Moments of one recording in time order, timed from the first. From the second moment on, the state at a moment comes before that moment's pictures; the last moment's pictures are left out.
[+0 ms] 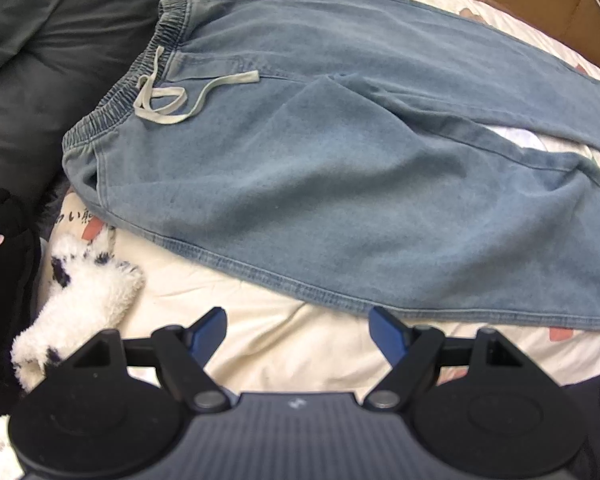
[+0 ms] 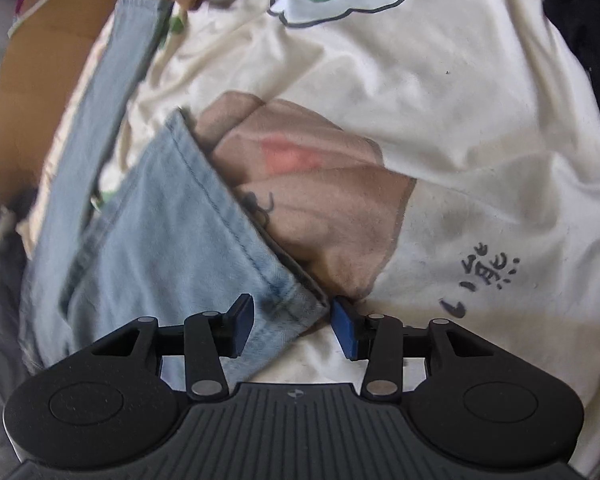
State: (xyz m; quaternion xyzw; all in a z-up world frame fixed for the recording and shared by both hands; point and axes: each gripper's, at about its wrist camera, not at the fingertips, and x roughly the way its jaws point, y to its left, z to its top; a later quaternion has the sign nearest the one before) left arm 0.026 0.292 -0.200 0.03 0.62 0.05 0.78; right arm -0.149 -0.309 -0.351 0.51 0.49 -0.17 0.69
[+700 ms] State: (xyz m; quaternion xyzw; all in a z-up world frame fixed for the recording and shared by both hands) left arm 0.025 0.295 -0.216 0.01 0.63 0.07 0.77; right arm -0.143 -0.315 -0.362 0.54 0.46 -0.13 0.69
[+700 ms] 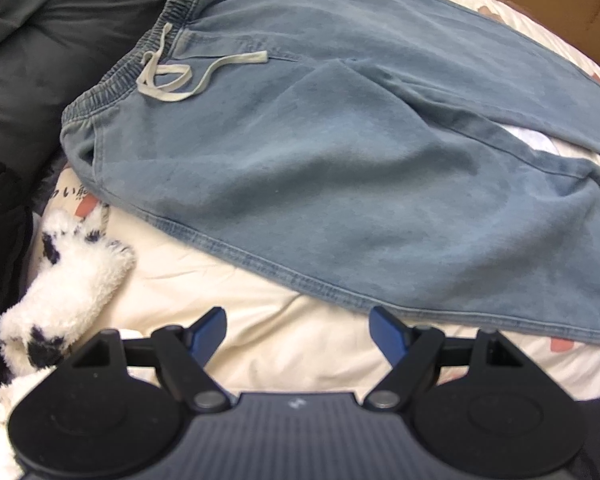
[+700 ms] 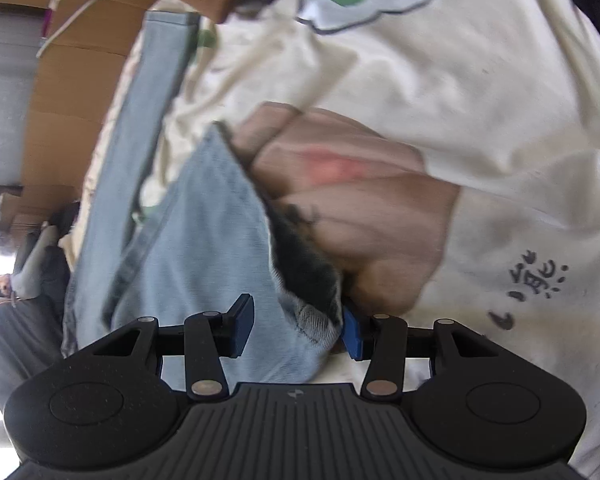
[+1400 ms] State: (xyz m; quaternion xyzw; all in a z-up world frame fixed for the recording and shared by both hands) left arm 0.029 0.317 -0.242 -0.08 0.60 0.10 0.79; right arm -0.116 -0.302 -0.286 0.37 0.56 -0.14 0.73
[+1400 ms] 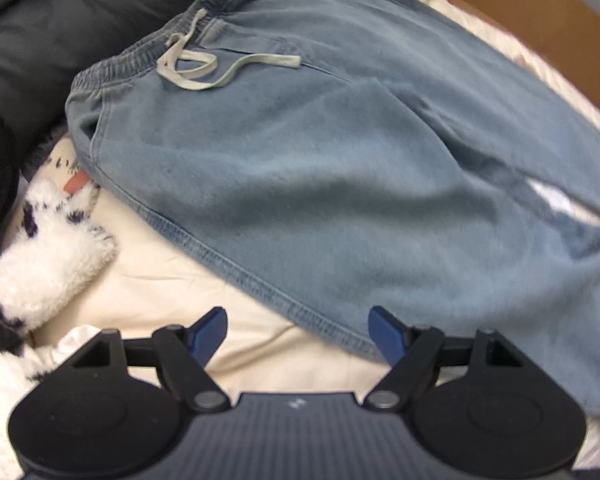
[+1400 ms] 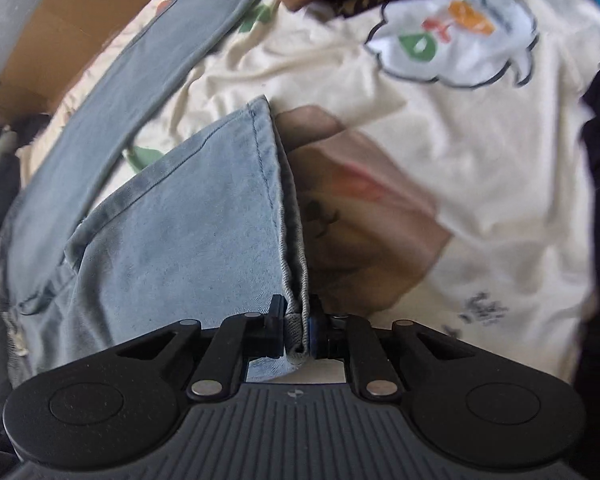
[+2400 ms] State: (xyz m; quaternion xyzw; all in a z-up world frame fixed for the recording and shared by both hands) left arm 0.023 0.431 -0.300 -0.36 0.52 0.22 0.74; right arm -0.156 -0.266 -0.189 0.26 0.60 -0.20 0.73
